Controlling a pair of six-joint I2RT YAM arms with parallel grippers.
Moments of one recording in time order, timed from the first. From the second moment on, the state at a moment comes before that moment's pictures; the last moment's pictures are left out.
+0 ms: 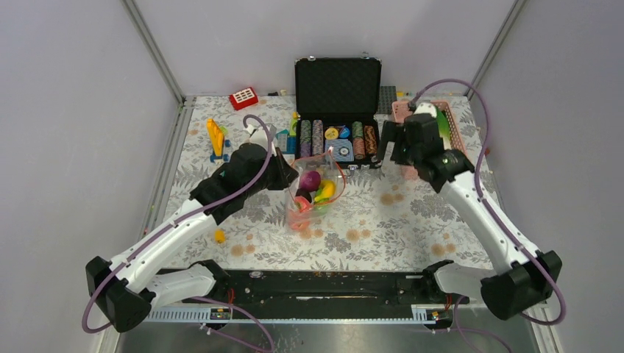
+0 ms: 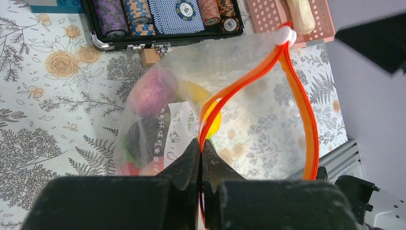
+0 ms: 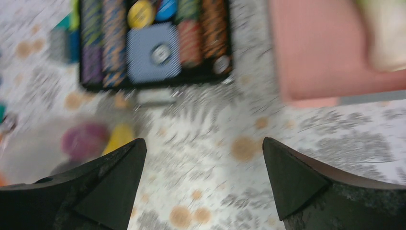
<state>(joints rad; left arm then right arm) -0.70 1.04 0.98 -0.42 -0.06 -0.65 0.46 1.17 1.15 -0.63 0.21 0.45</state>
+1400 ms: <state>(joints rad) -0.70 1.24 1.01 -0.33 0.06 -0.63 0.07 2.25 2.40 -0.91 0.43 -0.21</state>
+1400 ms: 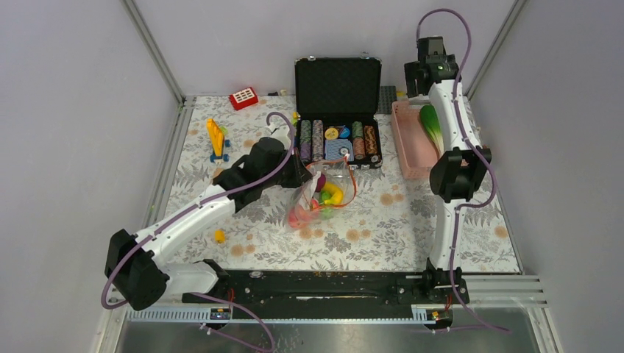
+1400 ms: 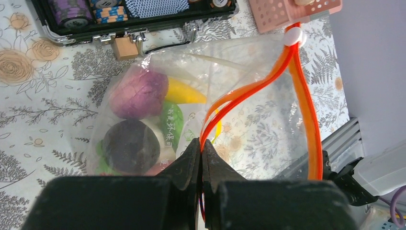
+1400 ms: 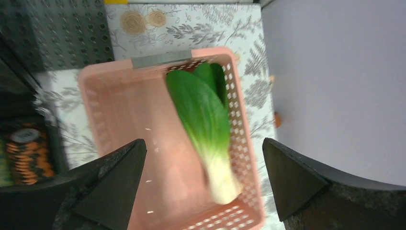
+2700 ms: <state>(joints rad) -0.68 1.20 1.00 -0.32 0.05 -0.62 -0.09 2.52 2.40 -0.84 0.48 0.85</state>
